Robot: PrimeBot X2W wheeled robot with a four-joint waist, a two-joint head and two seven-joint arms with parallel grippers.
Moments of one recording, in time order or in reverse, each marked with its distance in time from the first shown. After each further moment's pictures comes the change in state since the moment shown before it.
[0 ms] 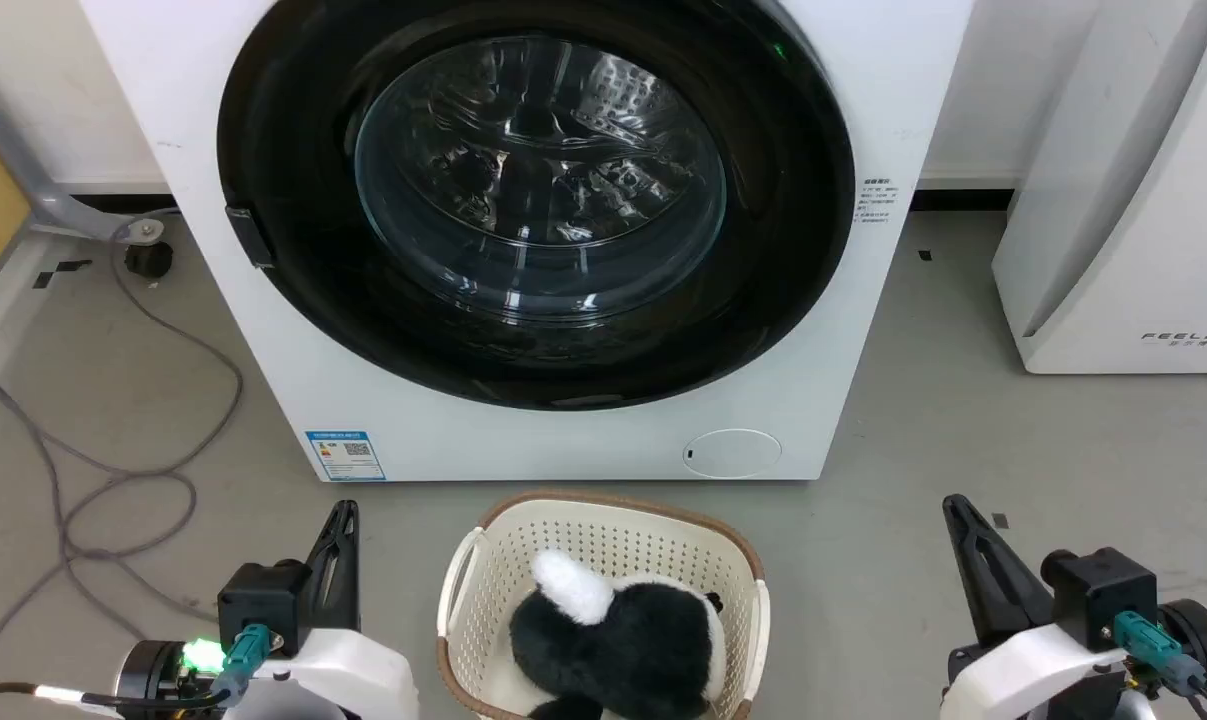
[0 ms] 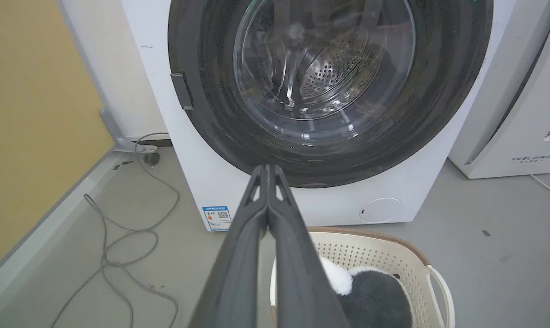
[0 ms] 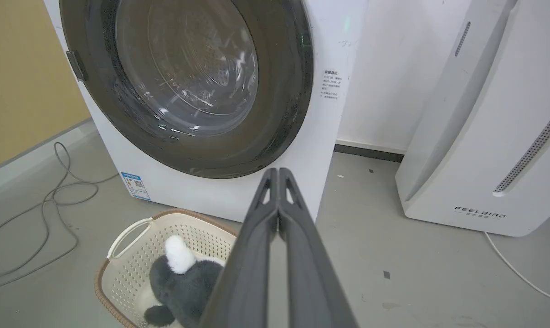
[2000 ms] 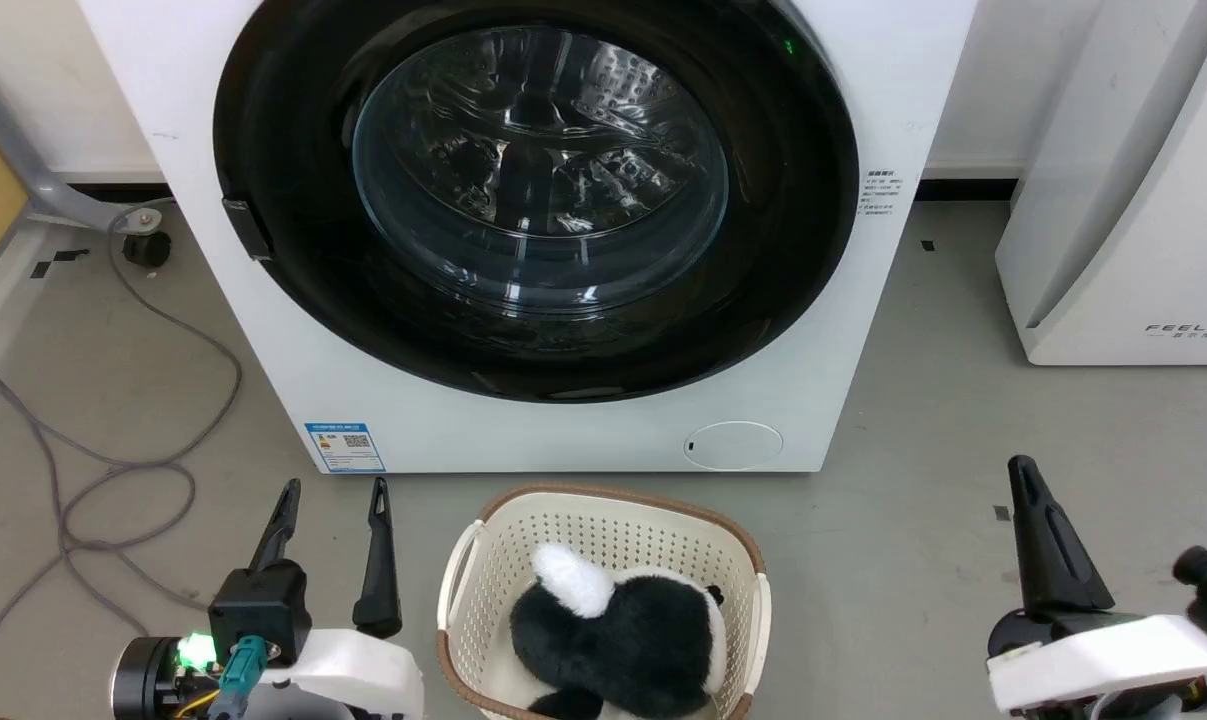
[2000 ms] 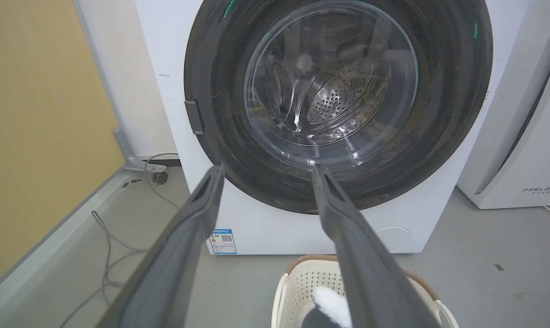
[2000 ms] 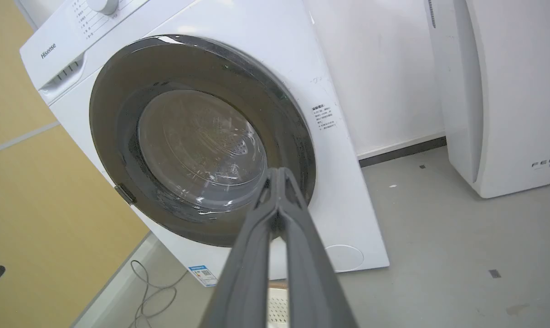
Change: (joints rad) left arm 0.000 0.000 -0.026 -0.031 -0.009 0.072 -0.081; right arm 0.000 0.000 -0.029 -0.039 0.467 0.000 -0.082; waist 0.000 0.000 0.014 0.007
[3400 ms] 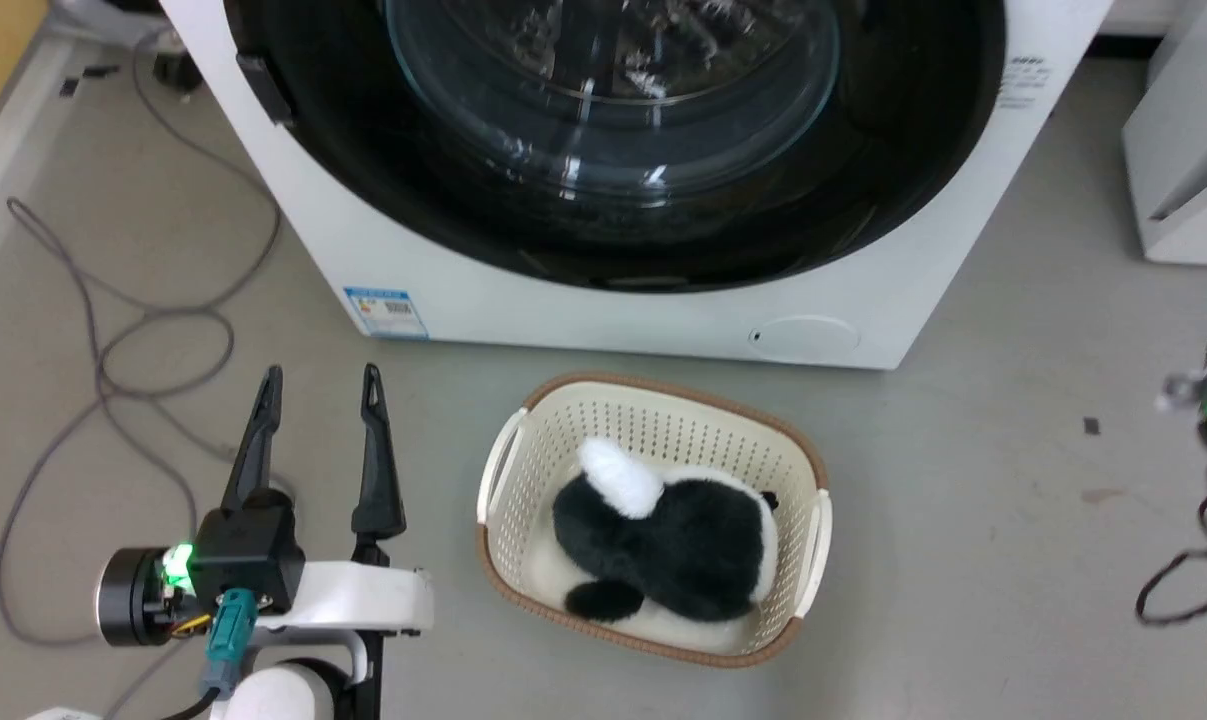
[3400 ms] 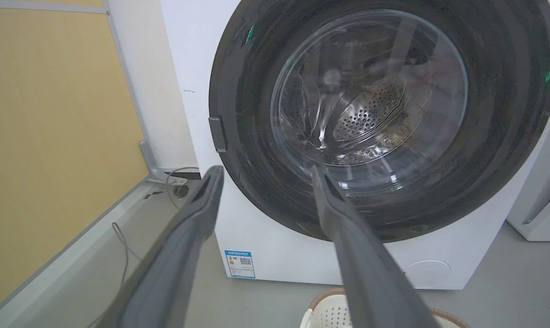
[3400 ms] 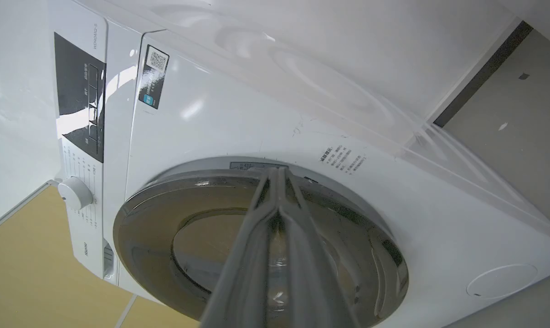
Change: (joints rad) left arm -0.113 0.000 -0.034 -0.062 0.002 0.055 -0.088; right arm -0.540 -0.157 -0.157 0.391 0.795 0.000 0.104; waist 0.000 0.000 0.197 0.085
